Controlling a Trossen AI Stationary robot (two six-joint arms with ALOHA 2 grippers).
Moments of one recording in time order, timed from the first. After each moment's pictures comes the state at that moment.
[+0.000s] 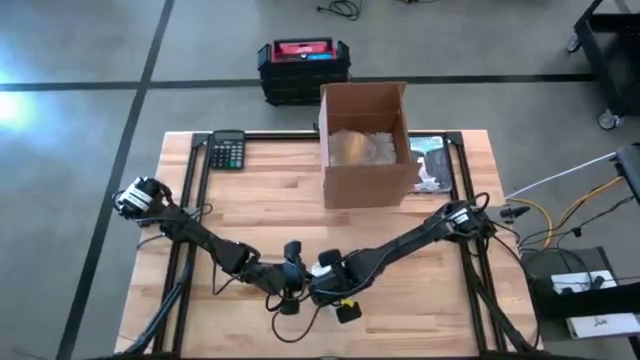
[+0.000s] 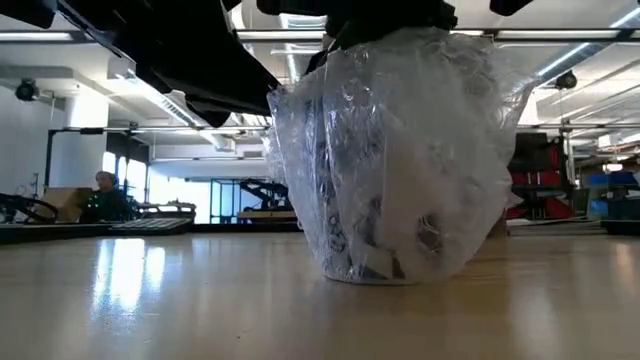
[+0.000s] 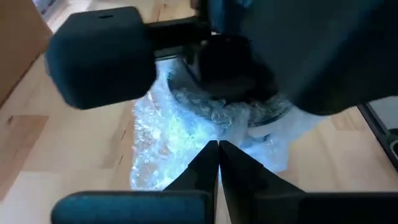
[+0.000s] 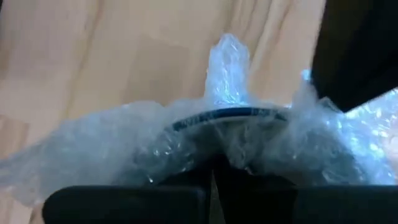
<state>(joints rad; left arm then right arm) -0.52 1.67 0.86 0.24 -0.40 -0.32 0.39 2.29 1.80 -0.90 -0.01 0.07</state>
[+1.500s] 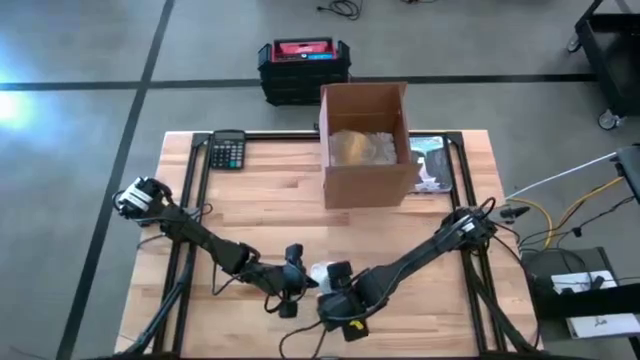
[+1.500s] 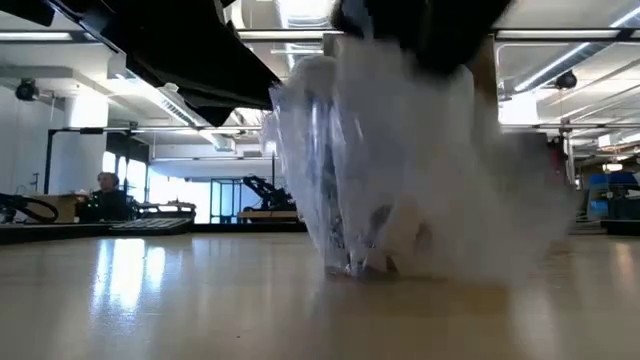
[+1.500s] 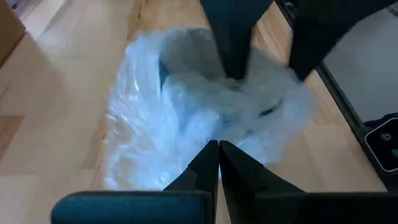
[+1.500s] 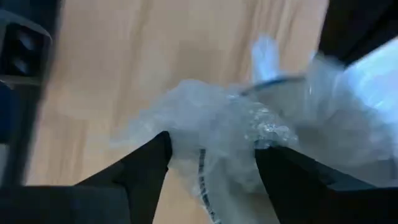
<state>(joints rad) -0.52 1.66 0.87 0.24 -0.35 -0.31 0.50 2.27 1.91 -1.05 0.14 0.23</state>
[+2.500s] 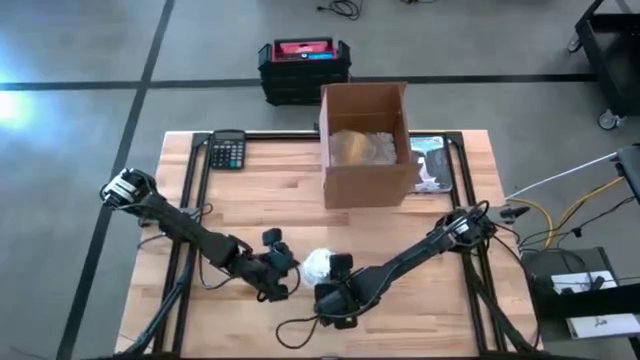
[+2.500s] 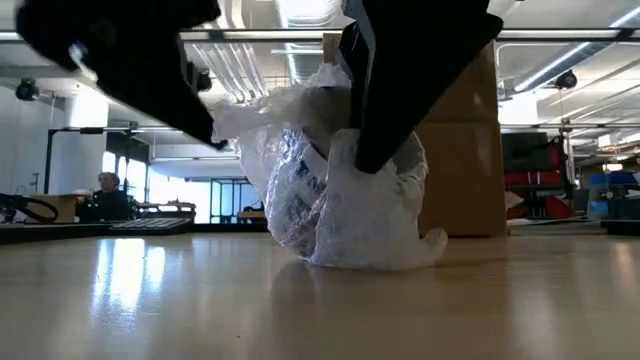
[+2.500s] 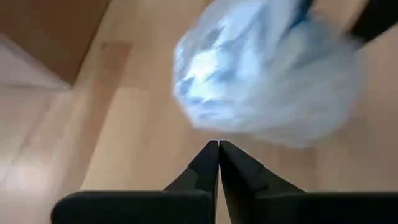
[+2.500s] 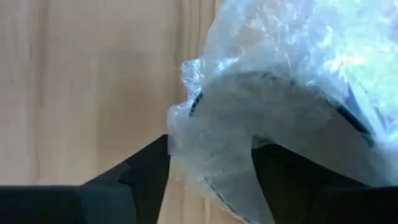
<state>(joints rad) -0.50 1.54 0.85 -0.18 -0.54 -0.45 0.49 2.29 1.89 -1.00 0.27 0.40</state>
